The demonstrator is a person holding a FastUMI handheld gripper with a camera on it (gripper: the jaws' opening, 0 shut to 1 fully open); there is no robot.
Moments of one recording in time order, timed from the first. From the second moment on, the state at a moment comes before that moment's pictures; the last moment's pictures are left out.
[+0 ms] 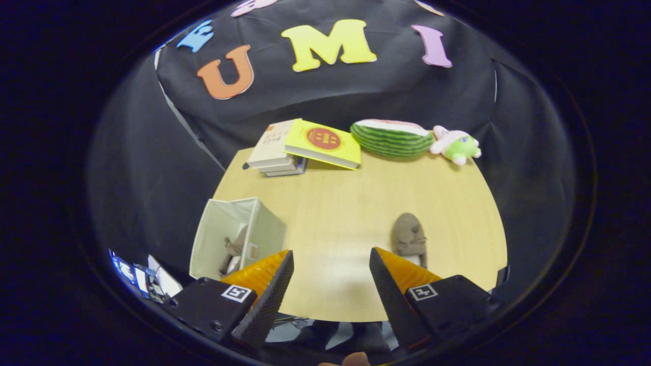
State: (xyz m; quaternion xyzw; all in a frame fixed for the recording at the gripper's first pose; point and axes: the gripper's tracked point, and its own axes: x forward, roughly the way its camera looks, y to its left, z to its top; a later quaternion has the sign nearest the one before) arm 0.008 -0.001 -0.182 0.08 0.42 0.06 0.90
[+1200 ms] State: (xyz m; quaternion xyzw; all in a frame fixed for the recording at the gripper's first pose) arm 0.037 -0.138 -0.391 0.15 0.64 0.10 0.75
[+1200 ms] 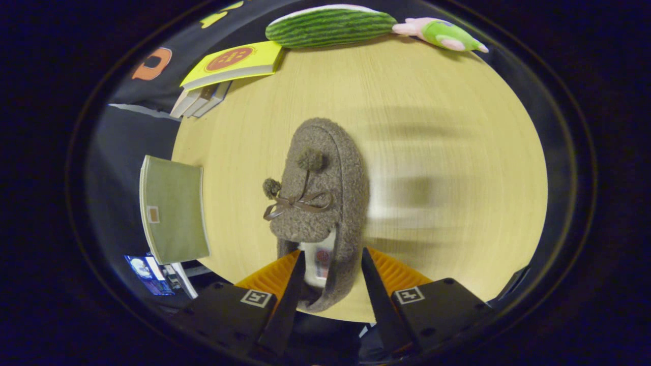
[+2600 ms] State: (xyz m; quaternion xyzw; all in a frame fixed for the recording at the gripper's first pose) arm -0.032 0.127 -0.200 0.26 0.58 0.13 0.76
